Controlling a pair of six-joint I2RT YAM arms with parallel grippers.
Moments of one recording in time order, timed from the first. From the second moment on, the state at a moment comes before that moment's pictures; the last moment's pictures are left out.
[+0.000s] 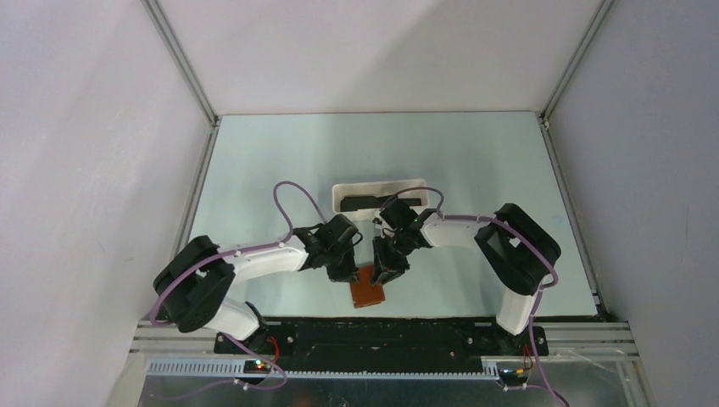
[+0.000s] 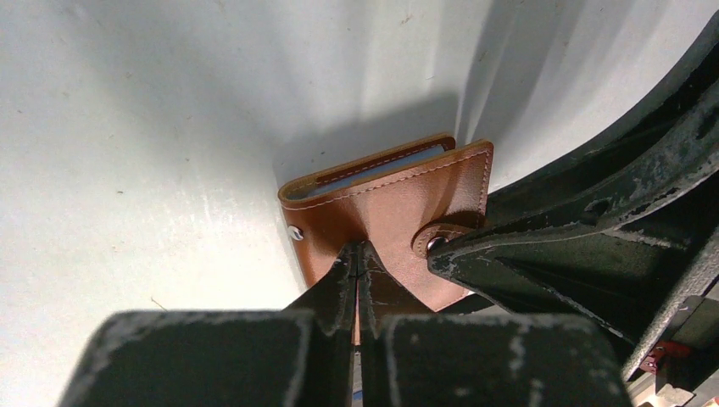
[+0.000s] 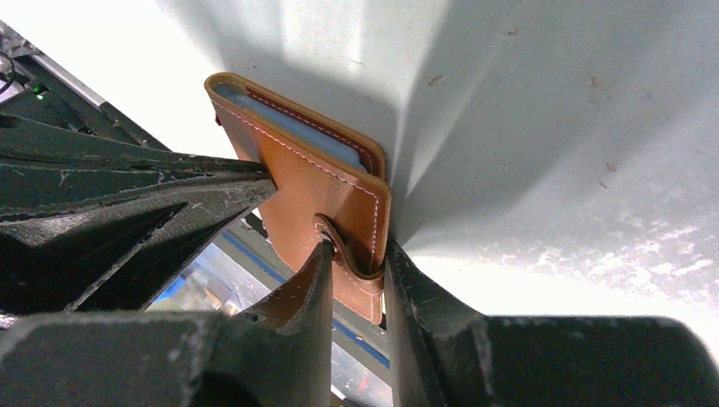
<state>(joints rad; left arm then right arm) -0.85 1.46 0.70 -0.39 0.10 -1.02 0.80 1.83 0.95 -0.36 -0.54 0.66</state>
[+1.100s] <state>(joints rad) -0.86 1.44 0.70 -0.38 0.09 -1.02 0.84 1.61 0.87 -0.46 -0.43 0.62</state>
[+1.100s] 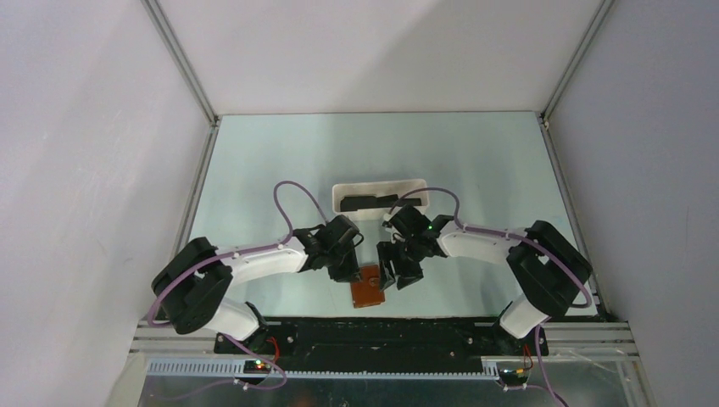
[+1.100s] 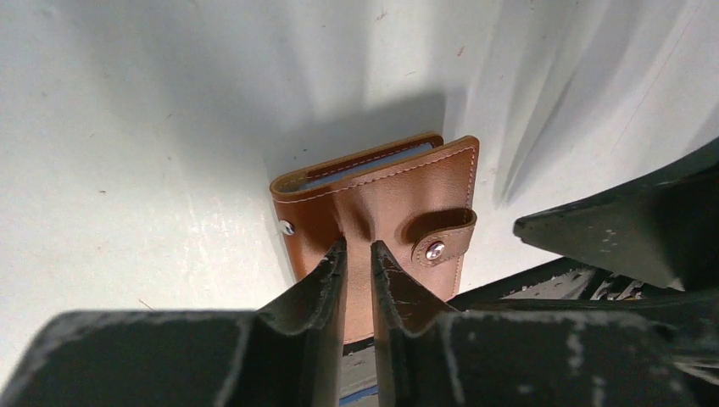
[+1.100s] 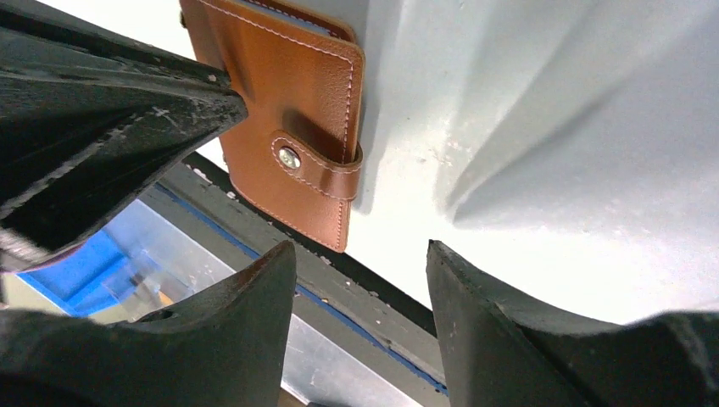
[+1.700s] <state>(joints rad) -0.86 1.33 0.70 -0.37 0.06 -0.98 0.73 1.56 0.86 -0.41 -0.50 0.62</state>
